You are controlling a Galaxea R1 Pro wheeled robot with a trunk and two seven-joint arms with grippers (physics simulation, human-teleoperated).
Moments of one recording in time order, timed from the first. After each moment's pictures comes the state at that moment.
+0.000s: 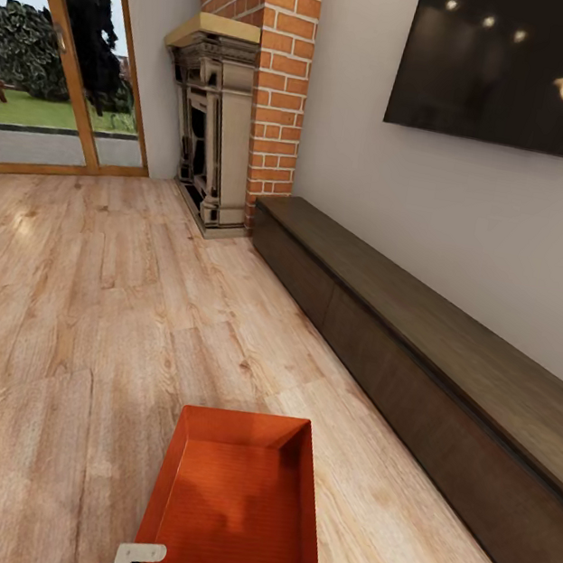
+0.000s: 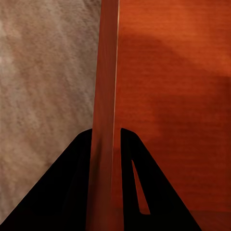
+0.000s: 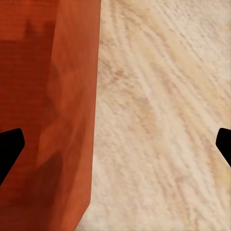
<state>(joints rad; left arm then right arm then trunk) -0.29 -0.07 -0.19 -0.34 0.17 -0.33 0.19 -0.38 0.05 0.09 -0.18 0.03 -0.40 -0.09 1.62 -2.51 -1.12</state>
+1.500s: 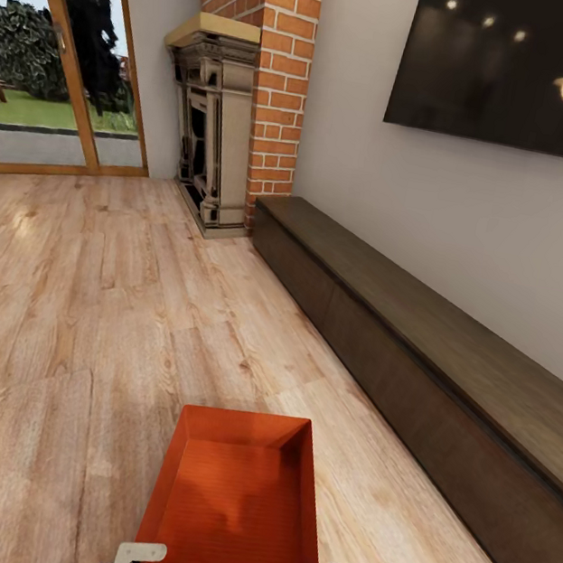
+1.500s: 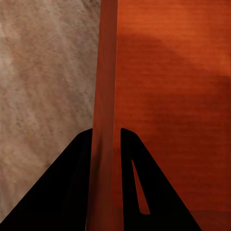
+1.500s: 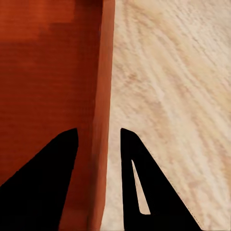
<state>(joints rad) -0.29 -0.07 -0.18 -0.34 0.16 -0.32 0.19 -0.38 0.07 0.10 -0.19 0.04 -0.39 -0.09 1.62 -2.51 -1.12</state>
